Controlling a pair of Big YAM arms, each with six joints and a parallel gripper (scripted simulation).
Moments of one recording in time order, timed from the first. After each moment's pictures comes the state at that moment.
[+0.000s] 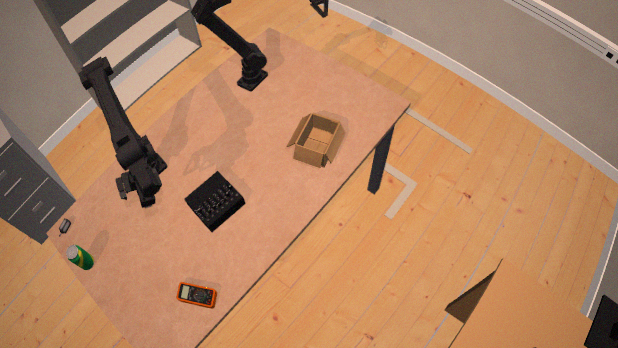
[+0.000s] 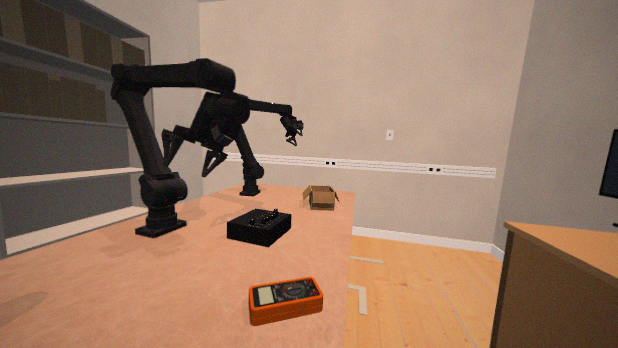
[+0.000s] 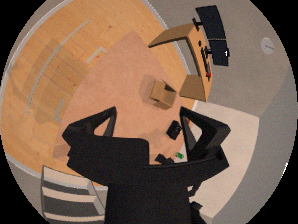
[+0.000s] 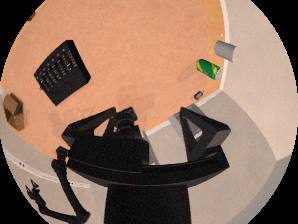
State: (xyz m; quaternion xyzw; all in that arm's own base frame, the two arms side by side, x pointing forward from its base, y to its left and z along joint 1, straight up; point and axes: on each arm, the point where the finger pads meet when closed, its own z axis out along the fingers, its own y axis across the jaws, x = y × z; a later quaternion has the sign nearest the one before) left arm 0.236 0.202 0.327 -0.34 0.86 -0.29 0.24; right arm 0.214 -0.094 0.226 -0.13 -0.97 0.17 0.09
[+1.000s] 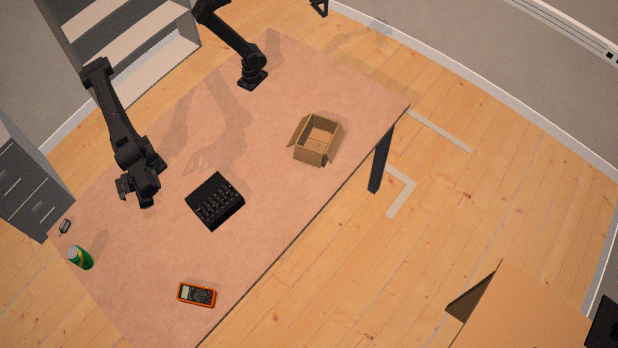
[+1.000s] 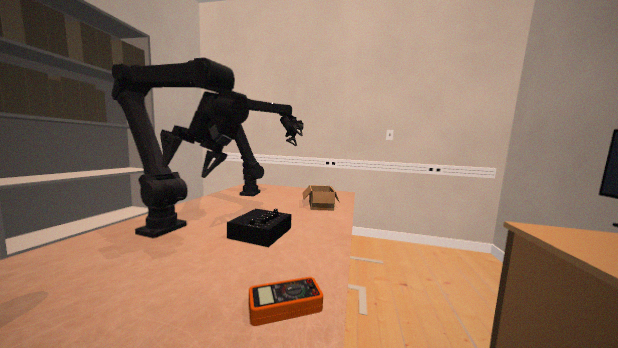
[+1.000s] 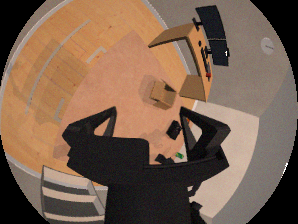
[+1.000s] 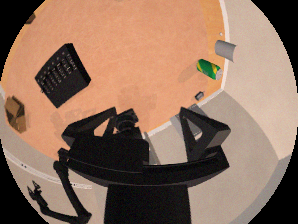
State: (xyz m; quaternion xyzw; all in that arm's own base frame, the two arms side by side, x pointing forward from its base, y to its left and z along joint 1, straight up) left arm 0.236 0.202 0.327 -0.34 0.86 -0.29 0.24; right arm 0.216 -0.098 0.225 -0.14 -0.97 0.16 0.08
